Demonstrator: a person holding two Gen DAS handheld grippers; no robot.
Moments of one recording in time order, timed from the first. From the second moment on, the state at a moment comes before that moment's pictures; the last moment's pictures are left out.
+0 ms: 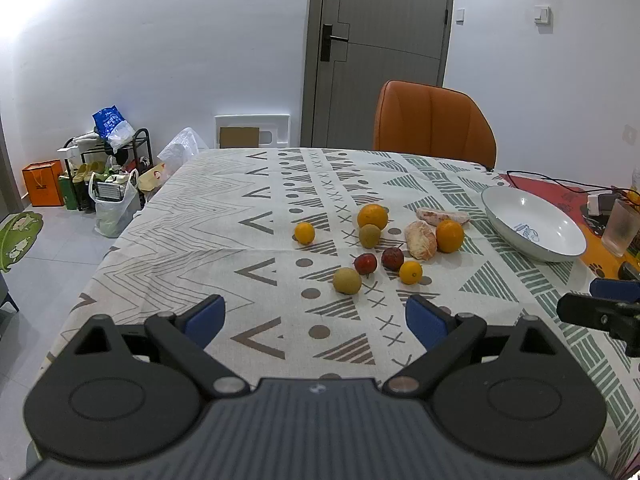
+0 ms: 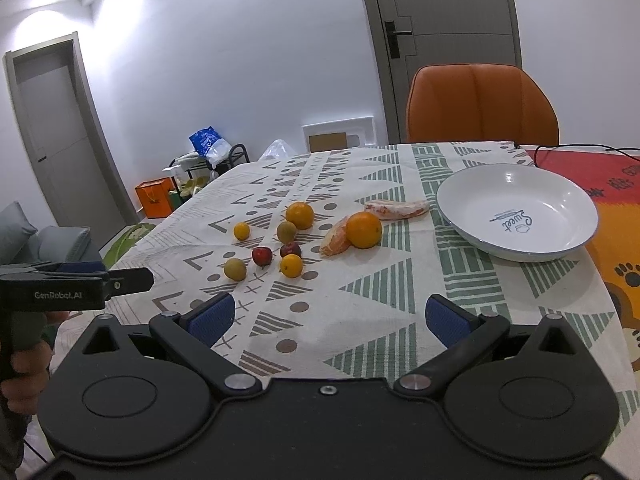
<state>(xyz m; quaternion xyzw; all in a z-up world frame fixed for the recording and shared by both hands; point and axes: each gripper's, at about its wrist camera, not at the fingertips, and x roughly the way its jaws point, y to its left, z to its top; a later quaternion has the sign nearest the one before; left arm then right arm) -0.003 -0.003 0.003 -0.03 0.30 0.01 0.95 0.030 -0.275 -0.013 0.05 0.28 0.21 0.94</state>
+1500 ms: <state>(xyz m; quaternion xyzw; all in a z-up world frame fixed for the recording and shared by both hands) 0.019 -0.001 -0.020 -0.05 0.29 0.01 0.96 0.052 -0.267 -0.033 0.05 0.28 0.23 0.93</state>
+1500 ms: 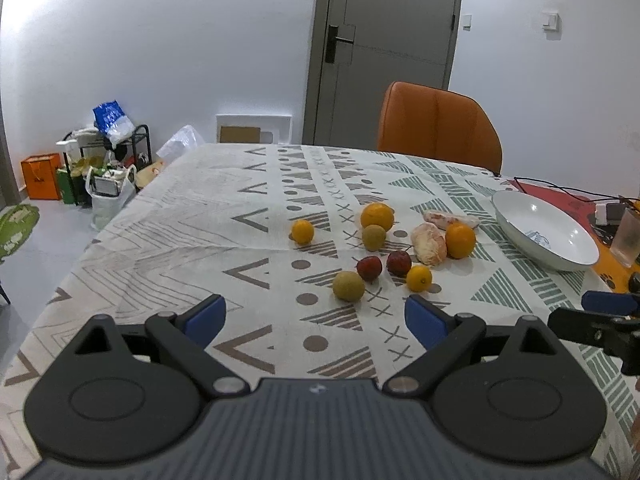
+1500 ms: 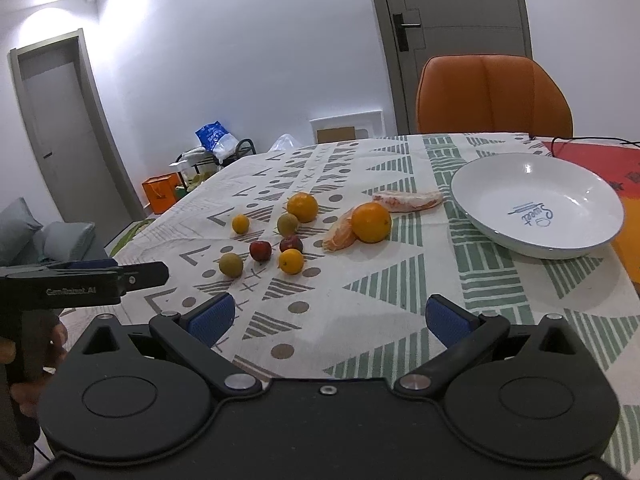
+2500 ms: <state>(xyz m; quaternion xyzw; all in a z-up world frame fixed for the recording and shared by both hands) 0.084 -0.007 -0.046 -0.05 0.31 -0.02 0.95 0.106 -0.233 -0.055 0.07 0.30 0.24 0.92</state>
